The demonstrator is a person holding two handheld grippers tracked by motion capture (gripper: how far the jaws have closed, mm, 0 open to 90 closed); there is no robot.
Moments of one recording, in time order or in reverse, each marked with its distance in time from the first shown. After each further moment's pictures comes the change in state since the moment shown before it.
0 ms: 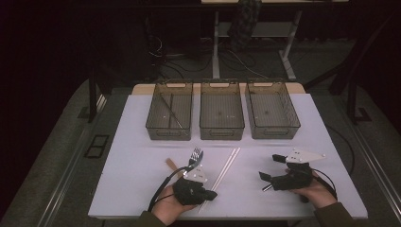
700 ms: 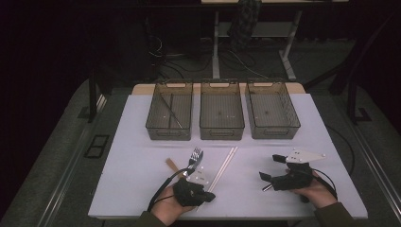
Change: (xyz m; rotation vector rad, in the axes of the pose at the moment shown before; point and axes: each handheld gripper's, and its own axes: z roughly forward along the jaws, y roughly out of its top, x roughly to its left) left arm 0.000 -0.002 -0.001 0.047 0.027 0.016; right arm 0.000 0.000 0.000 0.006 0.001 -0.004
